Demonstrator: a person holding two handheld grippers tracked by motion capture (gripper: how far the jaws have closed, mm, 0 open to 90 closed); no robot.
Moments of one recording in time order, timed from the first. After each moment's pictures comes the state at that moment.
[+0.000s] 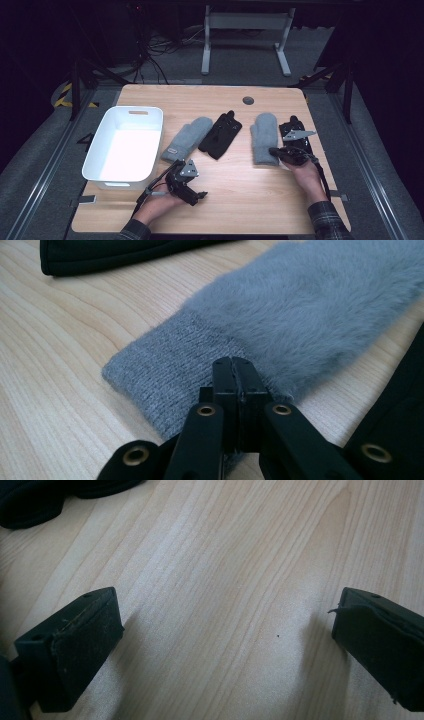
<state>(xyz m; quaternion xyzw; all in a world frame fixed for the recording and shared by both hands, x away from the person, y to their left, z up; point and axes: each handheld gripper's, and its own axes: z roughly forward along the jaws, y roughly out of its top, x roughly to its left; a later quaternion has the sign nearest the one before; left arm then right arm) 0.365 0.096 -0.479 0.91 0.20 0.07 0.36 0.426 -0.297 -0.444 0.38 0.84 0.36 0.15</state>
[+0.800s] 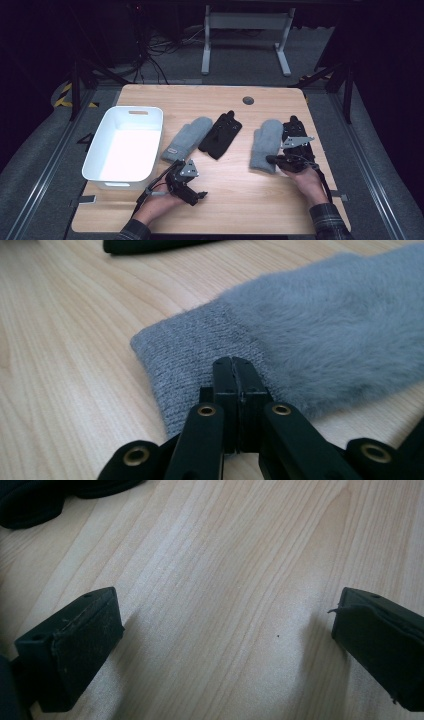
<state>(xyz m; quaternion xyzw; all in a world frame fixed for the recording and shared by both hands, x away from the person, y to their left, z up) 0.365 0.096 -0.479 0.91 0.20 0.07 0.36 0.404 -0.288 -0.443 0.34 0.86 0.36 0.12</state>
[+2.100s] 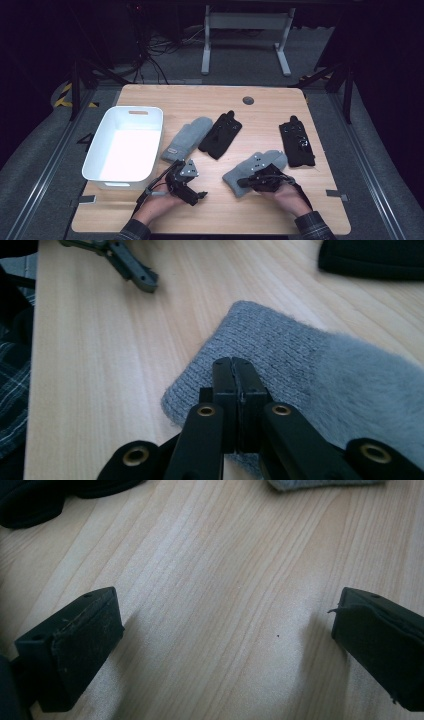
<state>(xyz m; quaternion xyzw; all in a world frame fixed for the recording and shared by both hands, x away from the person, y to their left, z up) 0.365 0.096 -0.479 0.91 0.20 0.07 0.36 0.358 -0.200 -0.441 0.20 0.91 0.37 0.02</state>
